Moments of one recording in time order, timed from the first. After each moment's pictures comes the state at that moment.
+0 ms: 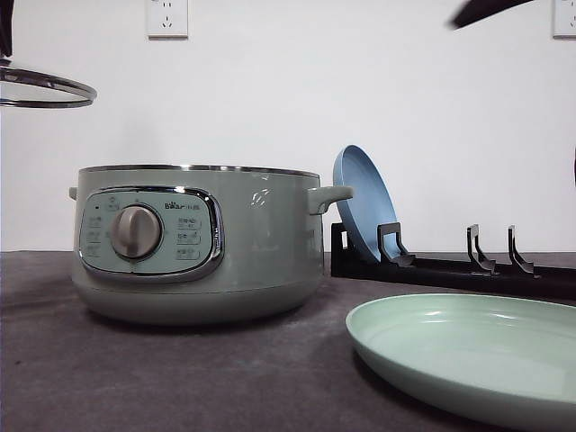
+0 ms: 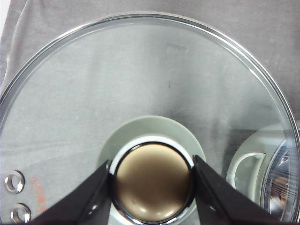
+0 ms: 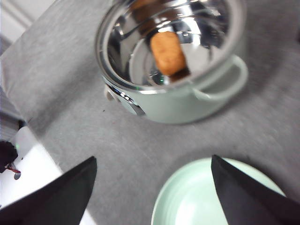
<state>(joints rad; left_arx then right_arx) 0.11 1.82 2.23 -1.35 0.01 -0.01 0.47 1.18 1.26 -0.85 -0.47 0.06</state>
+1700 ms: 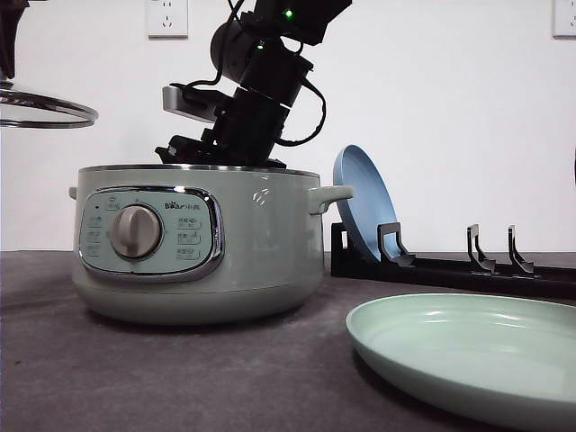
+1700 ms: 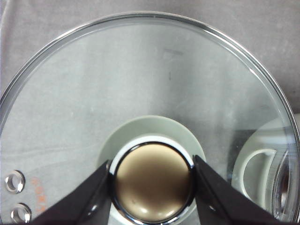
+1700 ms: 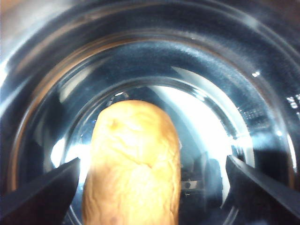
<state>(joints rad) 0.11 1.82 2.14 -1.30 0.02 0.01 0.69 2.27 2.06 -0.82 -0.21 -0.23</state>
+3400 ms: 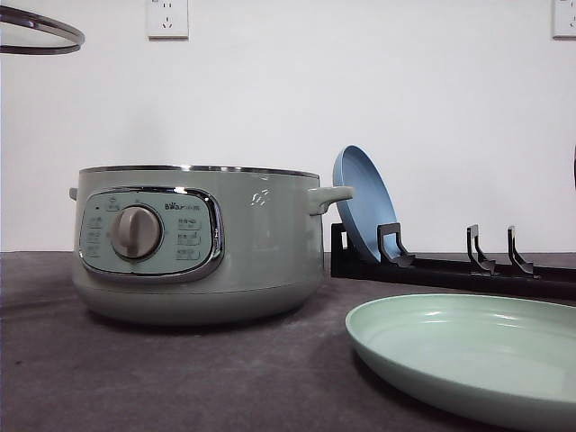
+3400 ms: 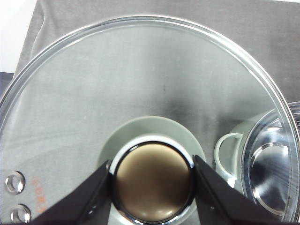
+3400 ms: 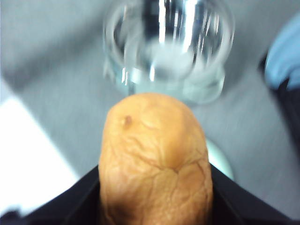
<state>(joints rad) 0.11 1.62 2.14 -1.36 0.02 0.01 0.69 1.13 1.60 -1.33 -0.15 -0.03</state>
